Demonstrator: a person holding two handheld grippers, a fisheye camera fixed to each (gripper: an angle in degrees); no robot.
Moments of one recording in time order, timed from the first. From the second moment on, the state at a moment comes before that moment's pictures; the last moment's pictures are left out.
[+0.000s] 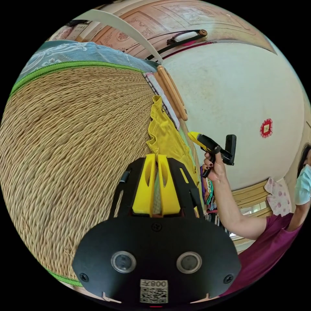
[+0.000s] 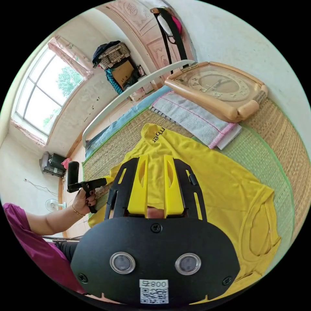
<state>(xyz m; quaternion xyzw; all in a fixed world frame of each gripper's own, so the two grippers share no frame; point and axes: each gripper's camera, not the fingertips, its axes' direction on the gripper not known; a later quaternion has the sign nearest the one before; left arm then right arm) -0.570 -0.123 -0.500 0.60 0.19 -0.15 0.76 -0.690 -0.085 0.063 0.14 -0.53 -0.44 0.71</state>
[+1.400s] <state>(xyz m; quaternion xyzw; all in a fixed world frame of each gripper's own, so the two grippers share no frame) -0.391 -0.081 -0.581 0.61 0.12 -0.01 0.78 -0.737 -0.164 0.065 0.12 -0.61 -0.38 0.69</state>
